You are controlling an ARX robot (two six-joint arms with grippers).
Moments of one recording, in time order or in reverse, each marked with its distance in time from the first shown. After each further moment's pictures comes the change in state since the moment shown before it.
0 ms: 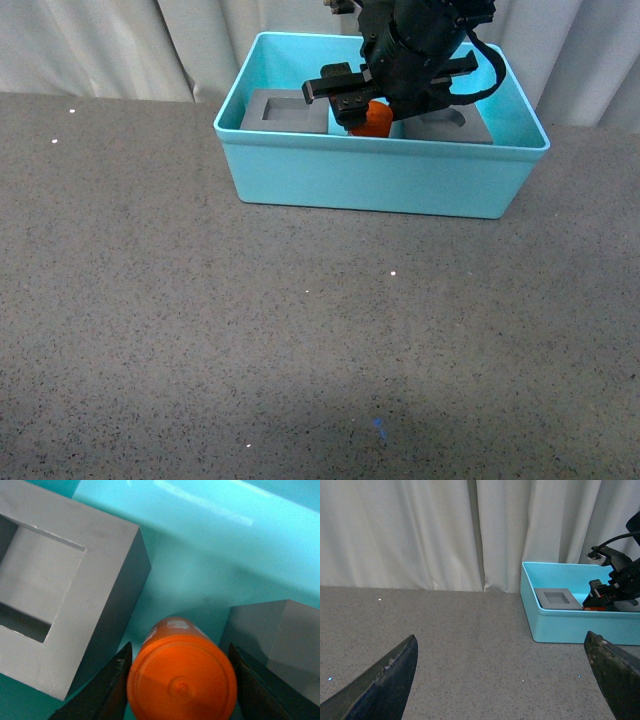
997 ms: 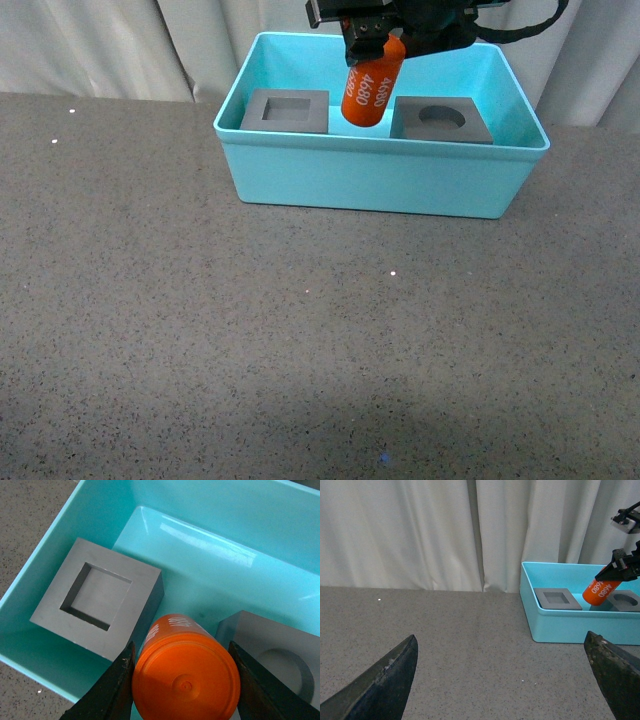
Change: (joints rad) left arm 0.000 0.000 0.000 0.000 0.000 0.000; right arm -0.001 -0.225 -0.201 0.133 -0.042 0.001
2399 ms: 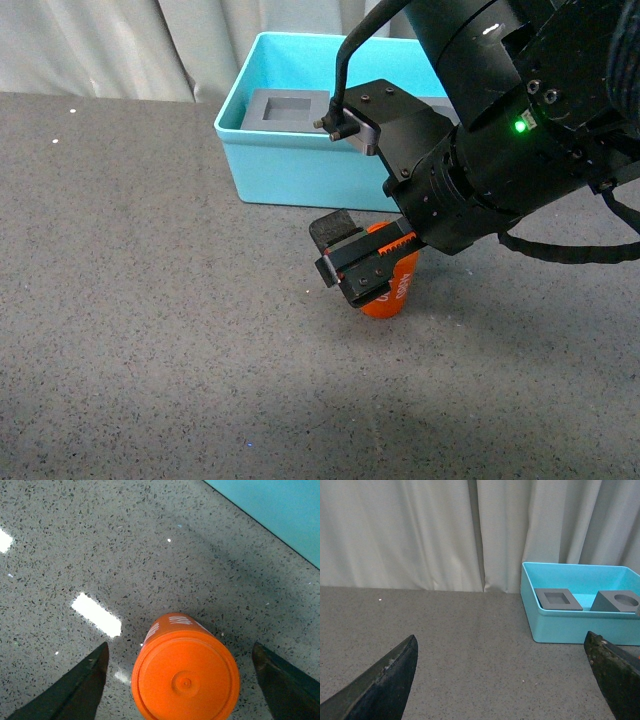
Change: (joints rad) left arm 0.000 0.000 0.000 0.000 0.000 0.000; right arm 0.117 -0.236 -0.637 0.136 -0.005 -0.106
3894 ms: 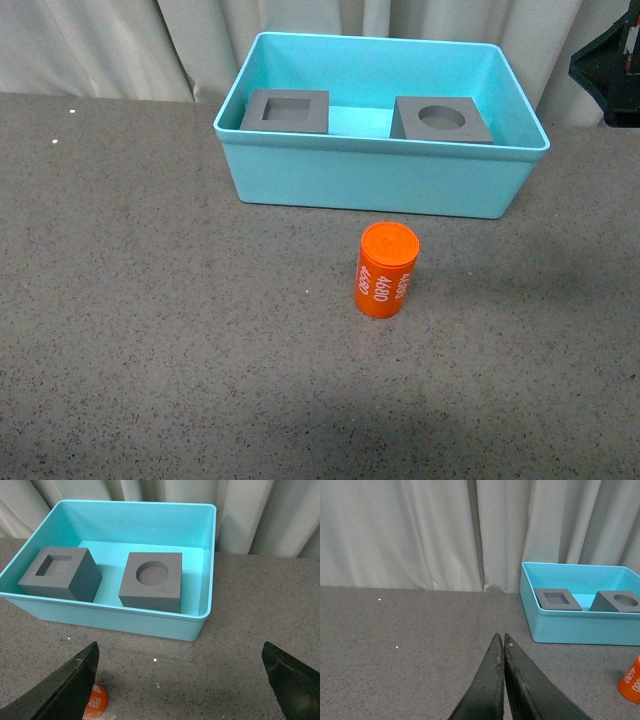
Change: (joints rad) left arm 0.000 0.002 0.000 0.002 0.000 -0.001; right arm -0.257 -0.630 -0.504 0.490 0.108 0.208
